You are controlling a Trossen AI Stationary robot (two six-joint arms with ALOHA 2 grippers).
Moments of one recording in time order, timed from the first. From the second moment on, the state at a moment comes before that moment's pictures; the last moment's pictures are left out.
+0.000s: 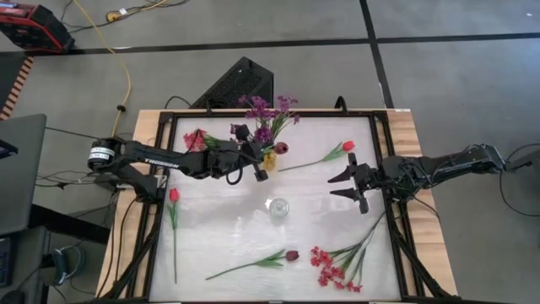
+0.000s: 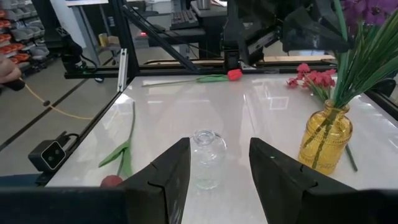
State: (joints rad) left arm 0.09 1.51 0.88 0.46 -0.47 0.31; right arm 0.18 0.56 0.42 -0.05 0.08 0.09
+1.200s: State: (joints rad) left arm 0.09 1.62 0.88 0.35 -0.58 0.00; right arm 0.19 0.56 0.42 -0.06 0.08 0.10
